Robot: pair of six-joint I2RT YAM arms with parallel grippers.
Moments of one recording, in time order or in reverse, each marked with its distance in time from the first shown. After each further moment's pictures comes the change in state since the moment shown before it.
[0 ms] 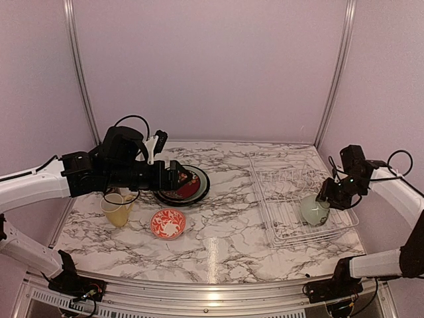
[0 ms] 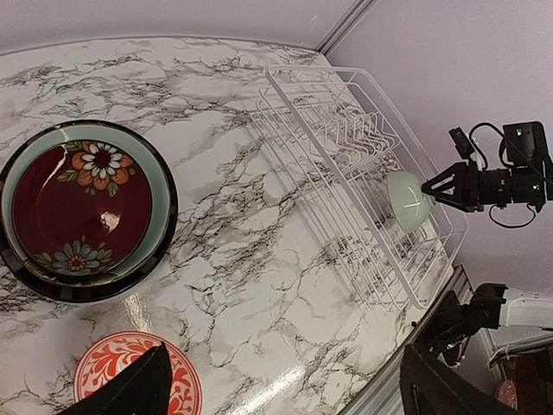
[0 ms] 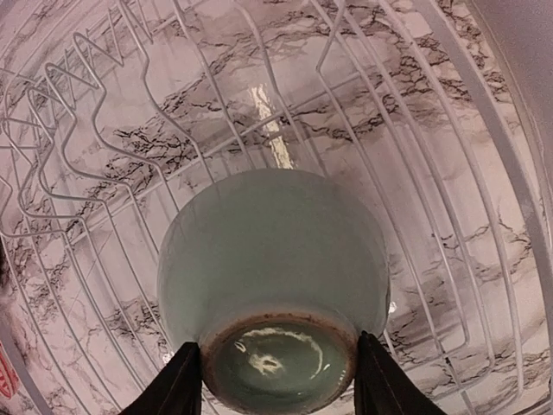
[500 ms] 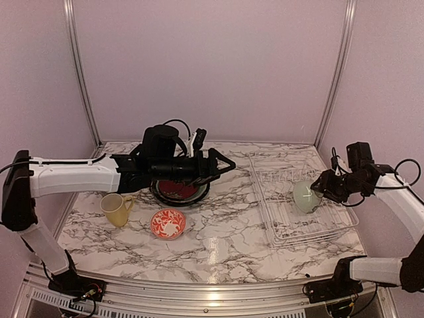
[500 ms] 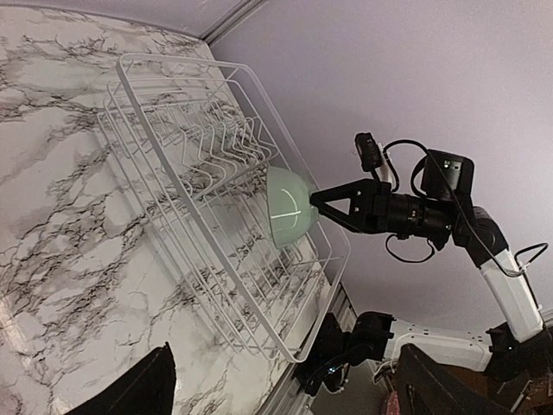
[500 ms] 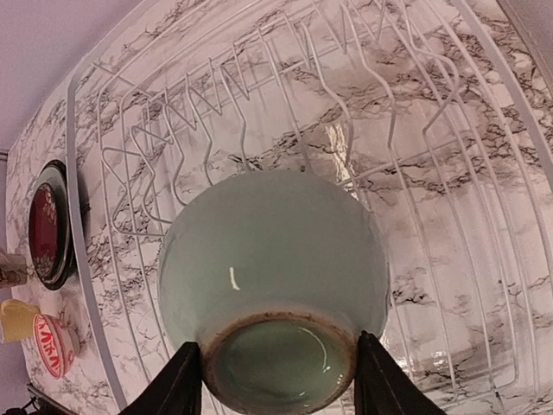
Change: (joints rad) left arm -0.005 0.306 0.087 0.440 0.294 -0.242; right arm 0.000 -0.091 -0.026 0.132 -0.166 0.003
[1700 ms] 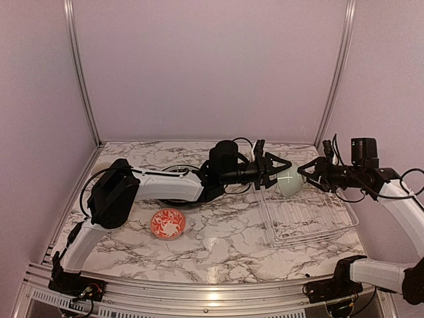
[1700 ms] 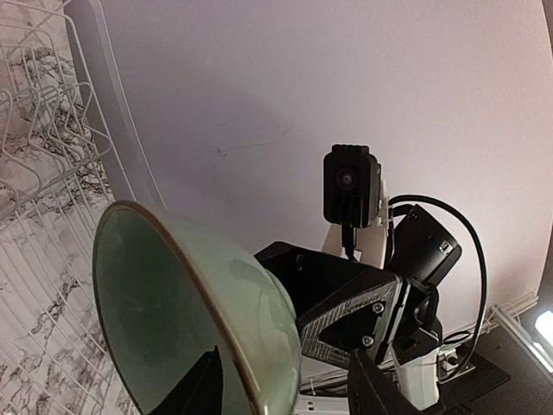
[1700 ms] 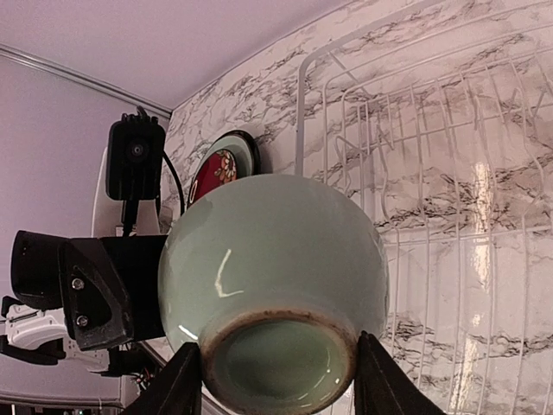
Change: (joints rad) left arm -0.095 0.839 0.749 0.534 0.206 -0.514; right arm 0.066 -0.108 -0.014 0.207 -0.396 0.110
